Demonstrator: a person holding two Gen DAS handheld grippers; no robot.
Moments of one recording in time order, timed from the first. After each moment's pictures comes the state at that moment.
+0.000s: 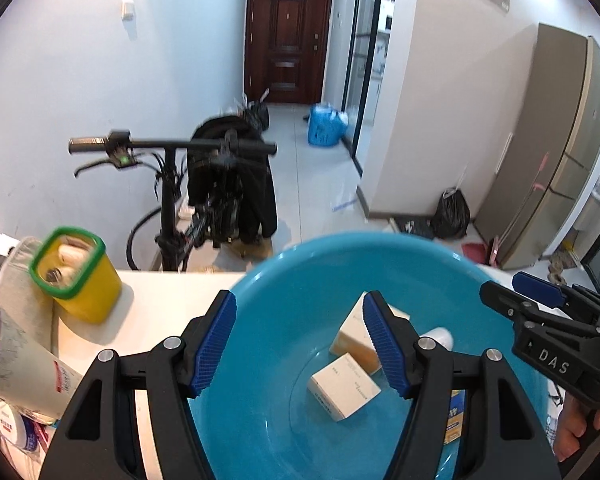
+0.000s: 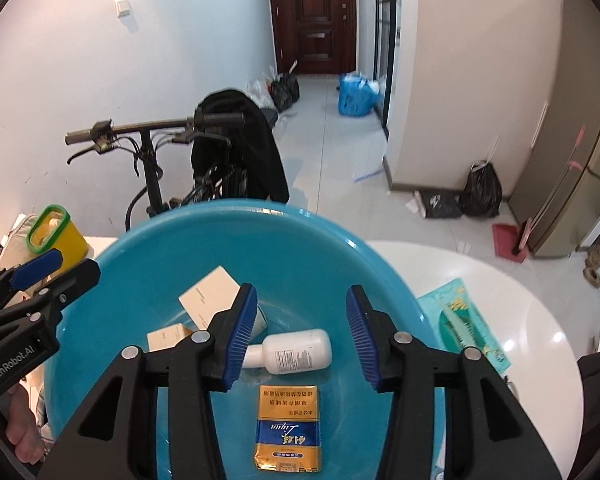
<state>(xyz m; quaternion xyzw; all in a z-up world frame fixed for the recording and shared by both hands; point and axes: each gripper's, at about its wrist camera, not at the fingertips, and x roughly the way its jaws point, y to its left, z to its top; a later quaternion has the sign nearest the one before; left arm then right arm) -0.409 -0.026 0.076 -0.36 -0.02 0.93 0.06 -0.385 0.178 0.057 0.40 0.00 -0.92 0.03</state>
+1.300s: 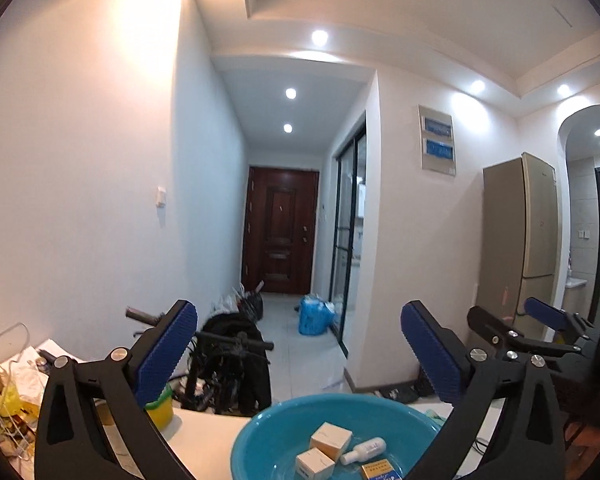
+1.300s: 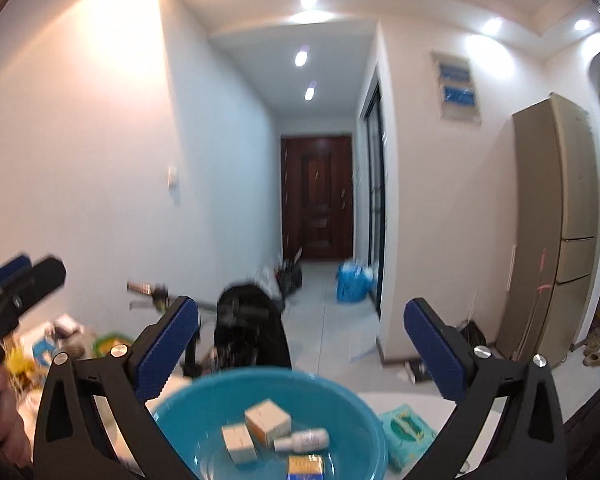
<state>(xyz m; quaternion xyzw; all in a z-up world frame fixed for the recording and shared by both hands) -0.173 -0.055 0.229 0.01 -0.04 1.00 0.07 -0.195 0.160 0.198 0.04 -0.01 -1.00 0.02</state>
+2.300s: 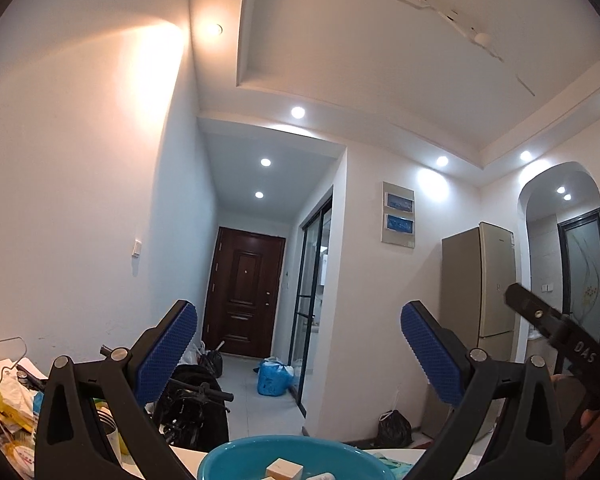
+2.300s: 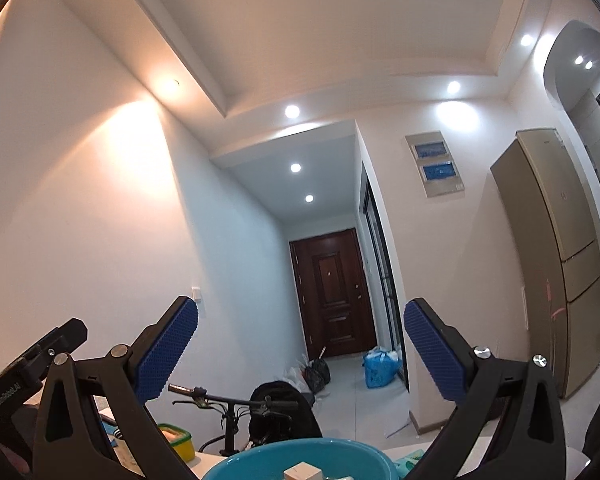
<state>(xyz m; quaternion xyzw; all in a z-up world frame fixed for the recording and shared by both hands) -0.070 -0.071 0.238 0.13 -0.08 0.98 0.13 -0.051 0.183 0.227 -0.15 -0.08 -0.98 0.05</state>
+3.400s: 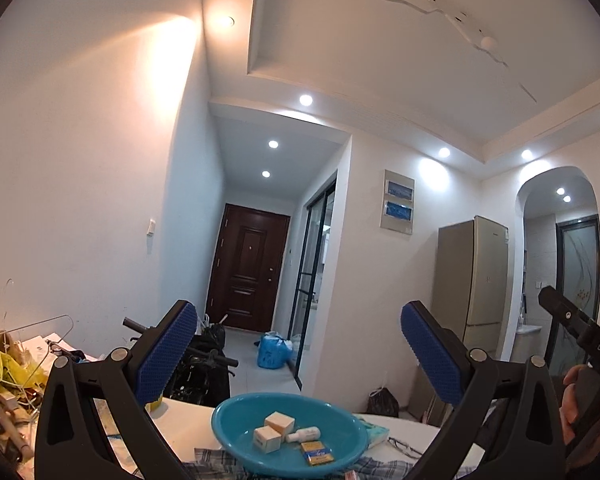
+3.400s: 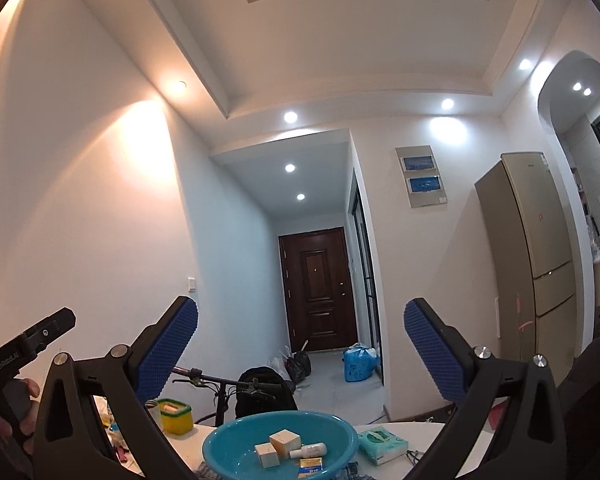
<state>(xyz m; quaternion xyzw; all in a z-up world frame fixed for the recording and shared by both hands) 0.061 -0.109 0.245 0.07 -0.09 0.98 0.13 0.080 0.180 0.242 -0.13 -0.04 -0.99 0.02</state>
